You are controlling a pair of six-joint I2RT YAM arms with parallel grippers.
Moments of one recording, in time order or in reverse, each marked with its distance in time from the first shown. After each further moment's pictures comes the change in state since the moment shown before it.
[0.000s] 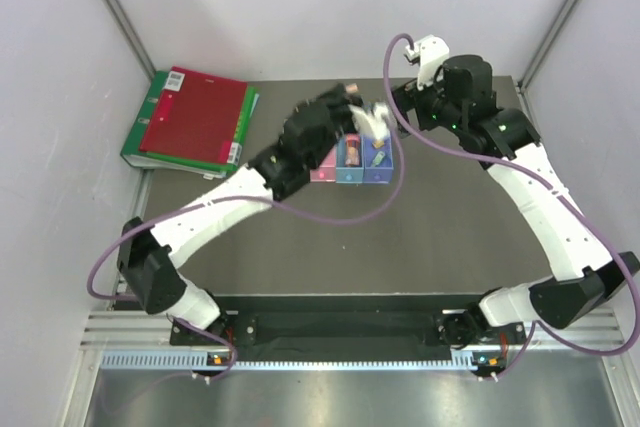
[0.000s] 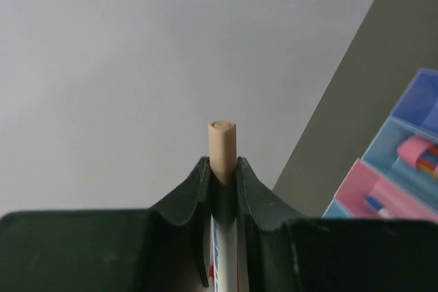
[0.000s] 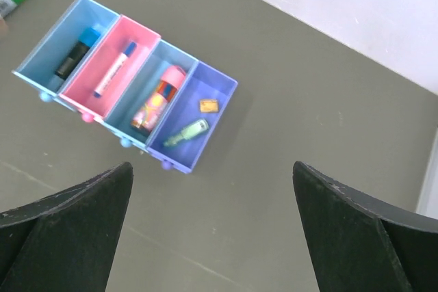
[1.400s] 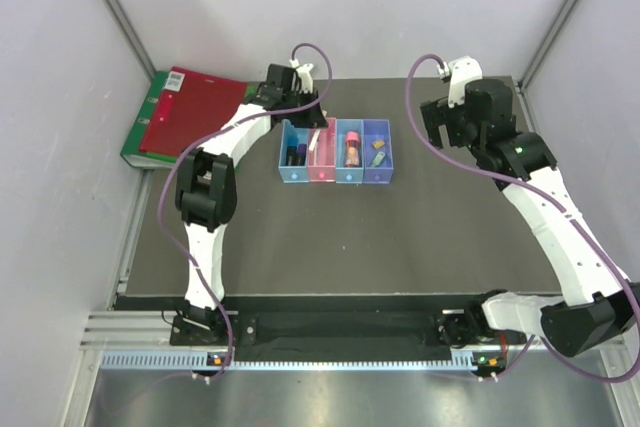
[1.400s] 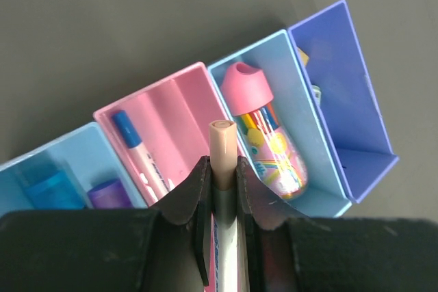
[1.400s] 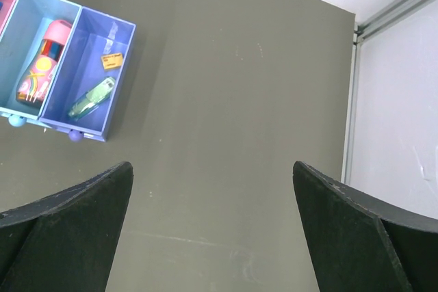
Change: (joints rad) left arm 0.536 0.672 0.585 -0.591 0.769 -1.383; right arm -0.108 -0.158 -0.237 0.026 0.222 -0.029
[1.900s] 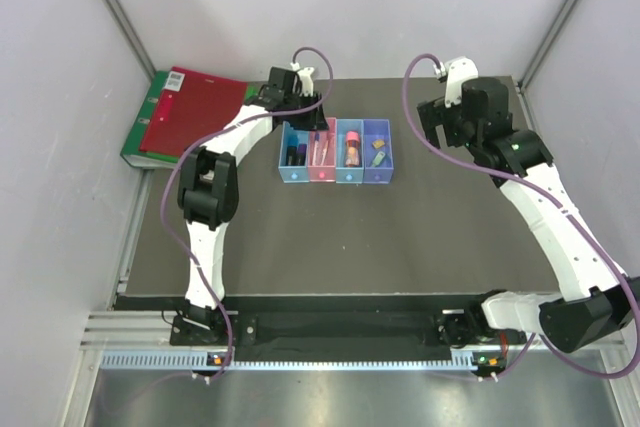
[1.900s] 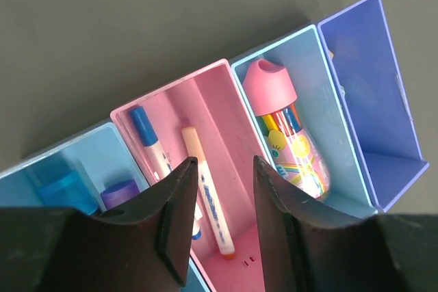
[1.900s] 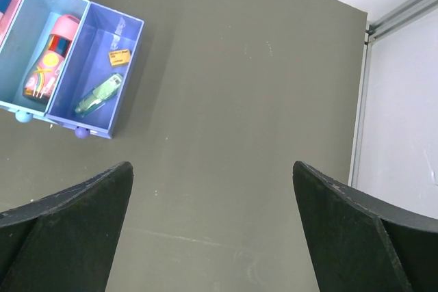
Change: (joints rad) left arm 0.000 0.024 0.000 0.003 -0.051 0.026; right arm 0.000 0.025 0.004 -0.002 -0.026 0.003
